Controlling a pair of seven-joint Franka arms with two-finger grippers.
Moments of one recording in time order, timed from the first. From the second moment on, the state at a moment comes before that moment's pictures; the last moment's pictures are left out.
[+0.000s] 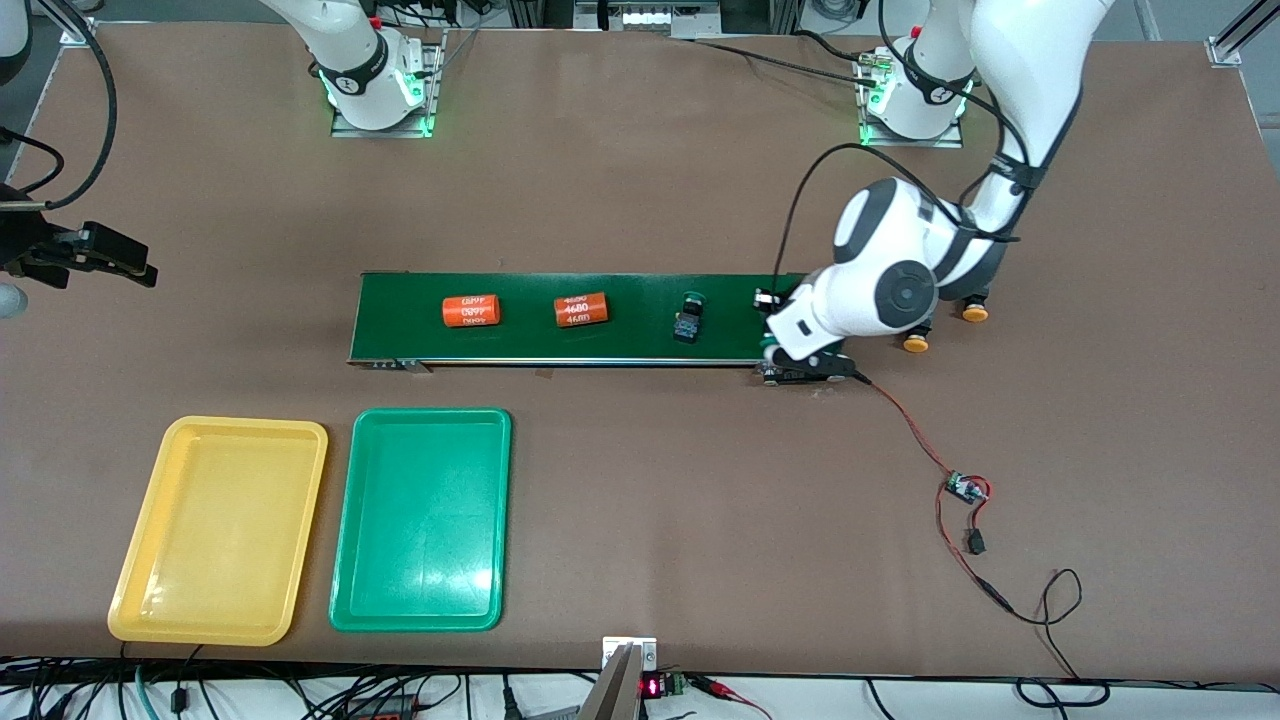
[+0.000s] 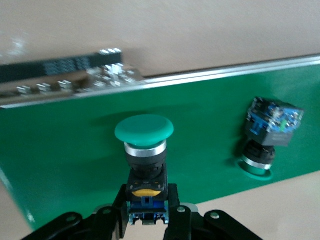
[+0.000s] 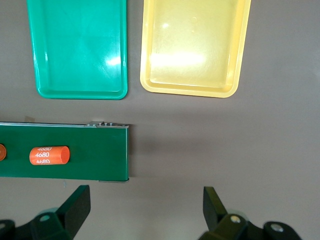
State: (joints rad) left arm -0.11 0.44 -0.38 -1.92 -0.24 2.10 -0.24; right arm 0.13 0.15 -0.18 -1.45 0.02 1.55 -0.08
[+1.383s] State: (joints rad) left arm -0.02 0.35 -0.10 -2.06 0.14 2.02 -0.05; right arm 0.12 0.15 -0.19 -1.45 0.02 1.55 -0.08
